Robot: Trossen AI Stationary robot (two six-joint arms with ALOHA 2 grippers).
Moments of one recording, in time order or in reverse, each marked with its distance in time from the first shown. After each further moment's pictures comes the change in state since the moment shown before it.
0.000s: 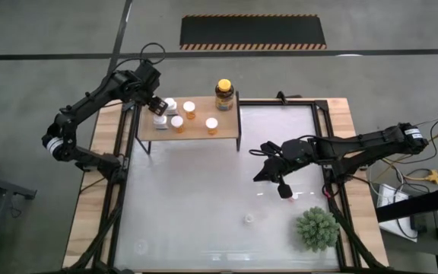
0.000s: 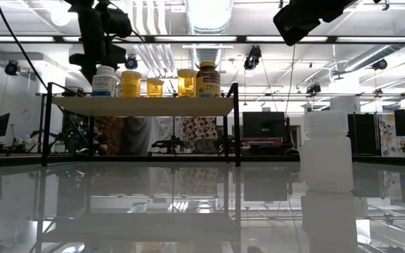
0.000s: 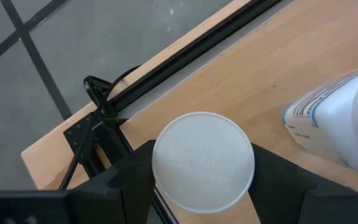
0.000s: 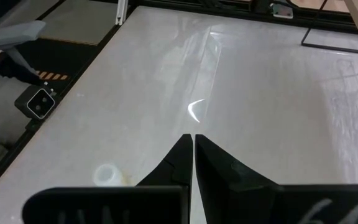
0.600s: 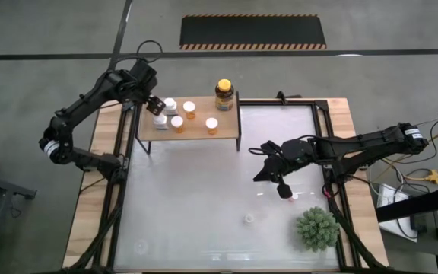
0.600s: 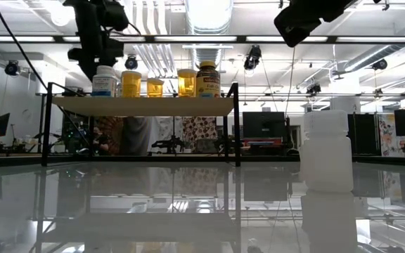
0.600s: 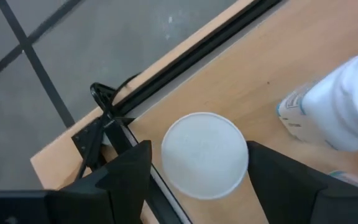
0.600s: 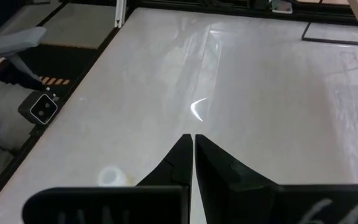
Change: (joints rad) left arm 0.000 -0.043 0.022 -0.018 0.002 0.046; right arm 0.000 0.000 0.000 0.000 0.000 0.043
